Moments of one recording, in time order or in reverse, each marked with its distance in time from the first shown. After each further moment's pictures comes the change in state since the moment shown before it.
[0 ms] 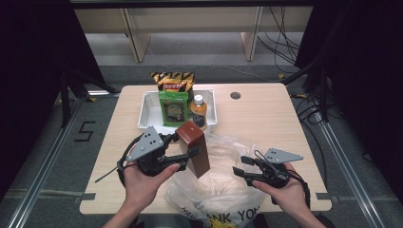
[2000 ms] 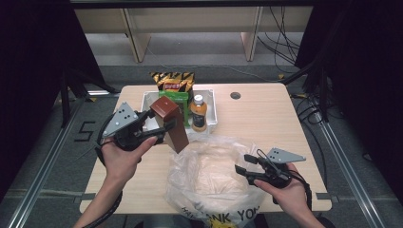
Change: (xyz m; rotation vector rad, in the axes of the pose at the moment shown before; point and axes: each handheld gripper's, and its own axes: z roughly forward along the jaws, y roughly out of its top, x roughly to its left) left arm 0.065 0.026 -0.017 -0.033 0.130 0.049; right arm -0.004 -0.001 -0.003 -0.026 -0.044 -0.011
